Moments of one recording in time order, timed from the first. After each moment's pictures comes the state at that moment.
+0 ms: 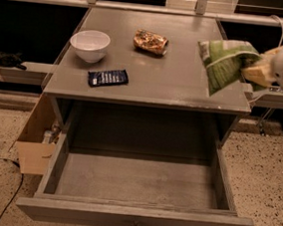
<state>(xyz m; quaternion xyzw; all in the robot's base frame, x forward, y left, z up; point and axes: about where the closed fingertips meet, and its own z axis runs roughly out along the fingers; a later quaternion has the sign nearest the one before) 0.562 -0.253 0.956 -0.38 0.81 -0.05 0.44</state>
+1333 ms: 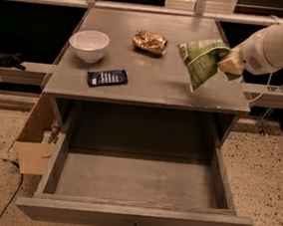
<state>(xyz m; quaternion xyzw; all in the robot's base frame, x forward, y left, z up) 0.631 -0.206 0.932 -0.43 0.80 -0.02 0.41</state>
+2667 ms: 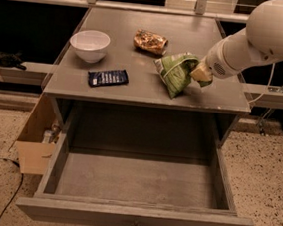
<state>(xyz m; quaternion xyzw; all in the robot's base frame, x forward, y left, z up) 0.664 -0.157 0.869 -0.47 0.81 0.01 0.35</state>
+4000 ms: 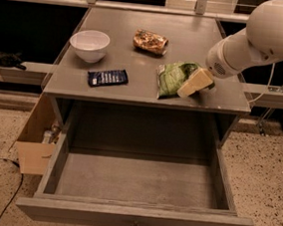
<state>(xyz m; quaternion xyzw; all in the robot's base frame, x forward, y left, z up) 0.664 -0.157 0.869 -0.47 0.81 0.01 0.35</state>
